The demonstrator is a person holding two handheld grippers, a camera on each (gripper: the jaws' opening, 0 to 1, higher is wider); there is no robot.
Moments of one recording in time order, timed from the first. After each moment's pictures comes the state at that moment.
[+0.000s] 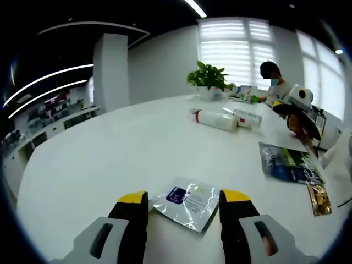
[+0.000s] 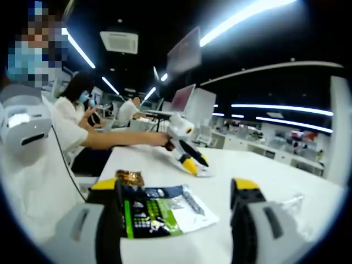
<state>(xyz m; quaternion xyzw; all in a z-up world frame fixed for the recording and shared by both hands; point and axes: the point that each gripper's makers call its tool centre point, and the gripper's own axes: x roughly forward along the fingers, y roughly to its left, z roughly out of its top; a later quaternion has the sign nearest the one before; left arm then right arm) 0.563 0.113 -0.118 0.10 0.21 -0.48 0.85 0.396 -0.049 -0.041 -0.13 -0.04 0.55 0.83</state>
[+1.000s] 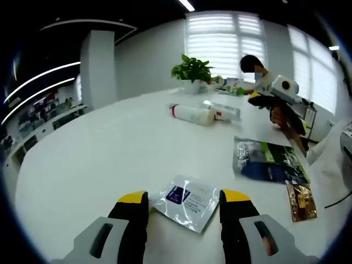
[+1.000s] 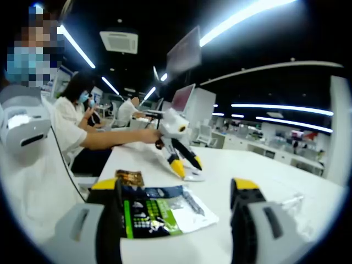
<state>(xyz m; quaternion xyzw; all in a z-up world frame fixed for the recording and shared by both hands) 0.517 0.093 -0.119 0.13 0.23 -0.51 0.82 0.396 -0.050 -0.041 -0.12 -0.04 0.55 0.83</state>
